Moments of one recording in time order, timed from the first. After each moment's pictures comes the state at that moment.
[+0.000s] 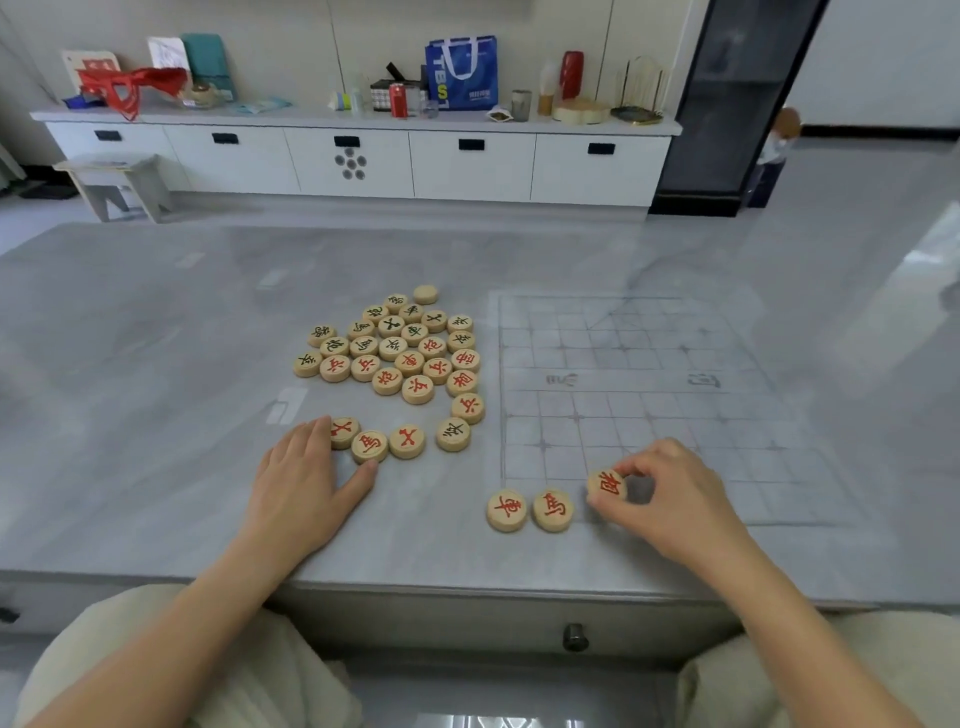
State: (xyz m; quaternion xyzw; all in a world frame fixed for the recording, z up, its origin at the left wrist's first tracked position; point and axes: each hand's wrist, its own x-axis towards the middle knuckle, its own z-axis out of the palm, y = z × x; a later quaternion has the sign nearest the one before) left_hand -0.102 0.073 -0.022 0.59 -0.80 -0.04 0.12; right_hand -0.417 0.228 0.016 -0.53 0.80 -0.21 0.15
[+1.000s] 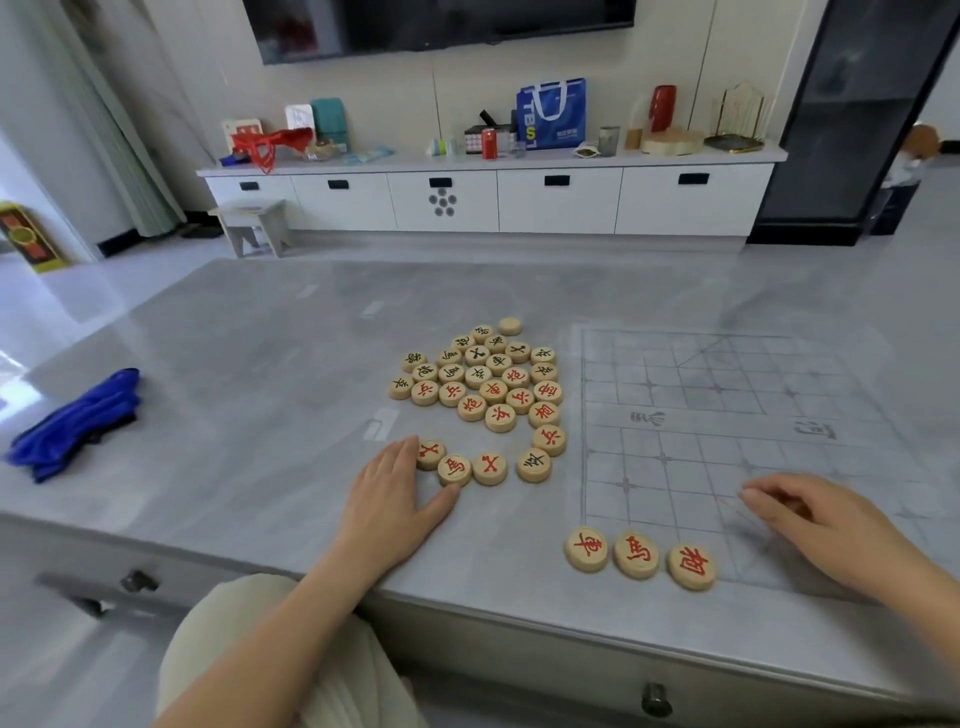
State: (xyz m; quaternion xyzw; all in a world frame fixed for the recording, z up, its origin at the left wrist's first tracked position) left_hand -0.099 0.076 -0.022 0.59 -0.79 -0.09 0.16; right_hand -0.485 0.213 0.014 -0.56 0.77 -0.24 0.17
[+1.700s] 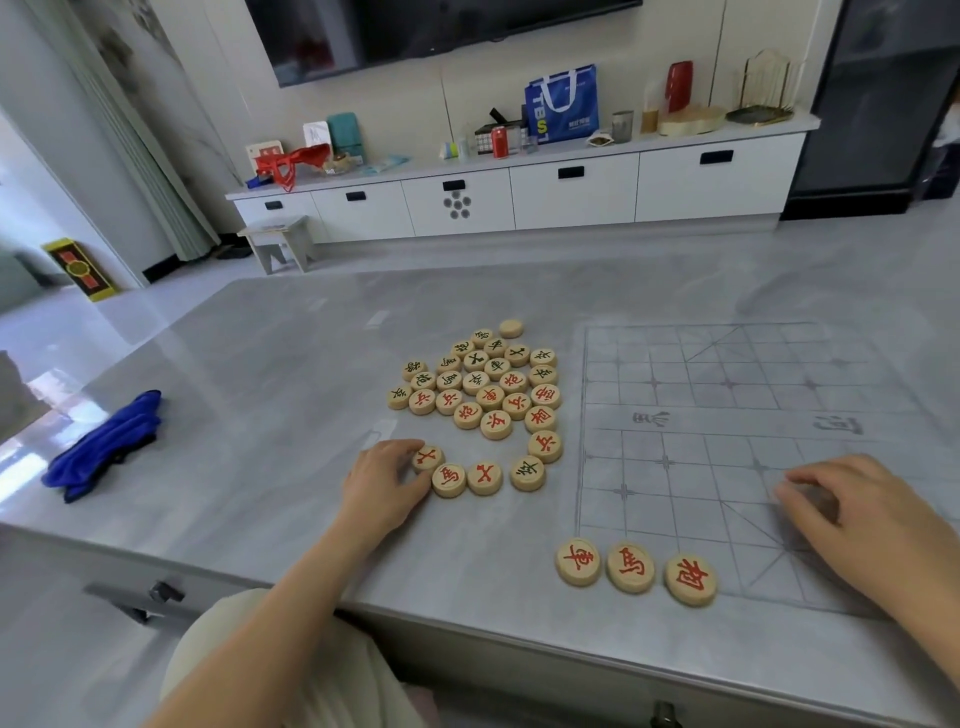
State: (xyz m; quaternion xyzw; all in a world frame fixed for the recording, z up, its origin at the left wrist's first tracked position) left_hand -0.103 0.042 -0.014 0.64 -0.73 -0.16 0.19; right_hand -0.513 0.202 -0.024 -0.54 0.80 -0.25 0.02
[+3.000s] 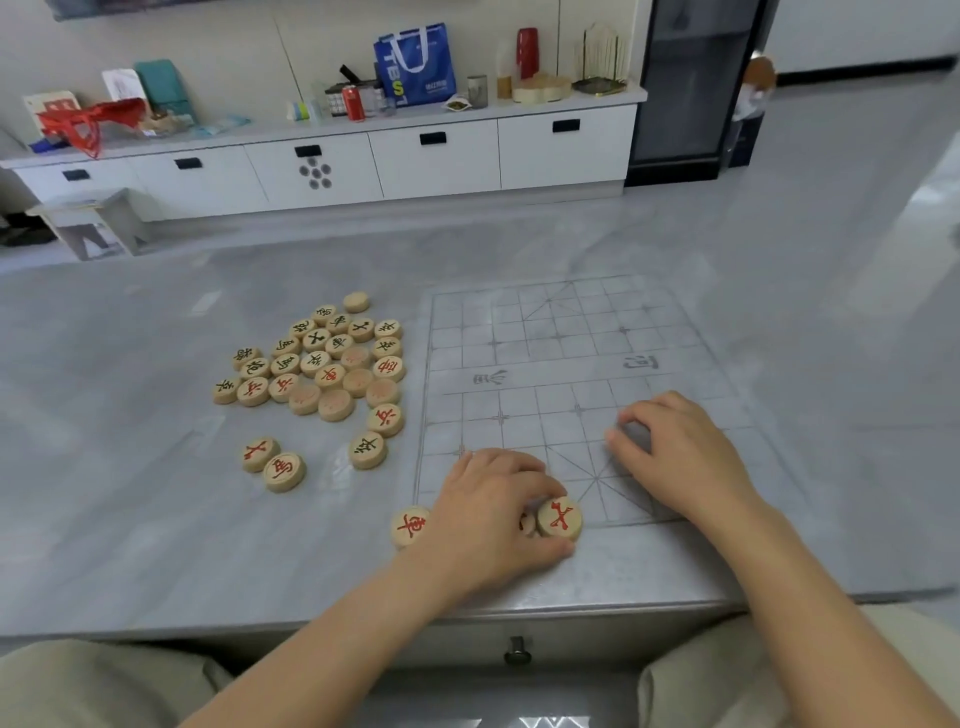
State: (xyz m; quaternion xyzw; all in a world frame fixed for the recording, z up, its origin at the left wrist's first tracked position) left_hand -0.304 0.163 -0.001 0.32 -0.93 -0.17 0.08; right_hand -0.514 0.217 -0.004 -0.53 0.82 -0.22 0.05
